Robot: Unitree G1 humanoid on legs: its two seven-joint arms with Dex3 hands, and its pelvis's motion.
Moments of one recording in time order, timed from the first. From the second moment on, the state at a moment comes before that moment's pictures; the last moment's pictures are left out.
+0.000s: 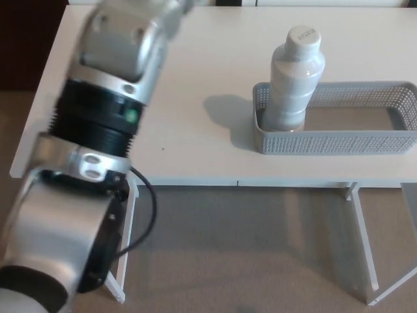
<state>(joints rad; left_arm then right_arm) -1.13 0.14 -0.09 0.39 -0.08 0.47 -0.29 -0.04 -0.56 -0.24 1.01 0.08 -0.26 0.29</state>
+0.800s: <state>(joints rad) -0.27 0.40 0.39 -0.02 -0.15 0.47 -0.39 -0.02 -0.56 -0.25 1.03 0.08 -0.26 0.29</state>
